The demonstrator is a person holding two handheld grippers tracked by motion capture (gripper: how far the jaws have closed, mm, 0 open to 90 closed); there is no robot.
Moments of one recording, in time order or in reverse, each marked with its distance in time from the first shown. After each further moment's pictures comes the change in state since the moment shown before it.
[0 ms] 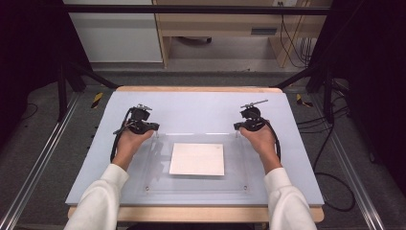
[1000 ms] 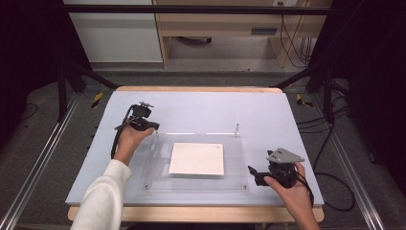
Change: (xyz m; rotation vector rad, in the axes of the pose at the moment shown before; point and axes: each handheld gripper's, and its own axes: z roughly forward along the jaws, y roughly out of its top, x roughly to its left) left arm 0.002 0.011 0.003 0.075 0.000 -0.029; right arm 0.031 -0.146 -0.112 -0.249 -0.061 -0.283
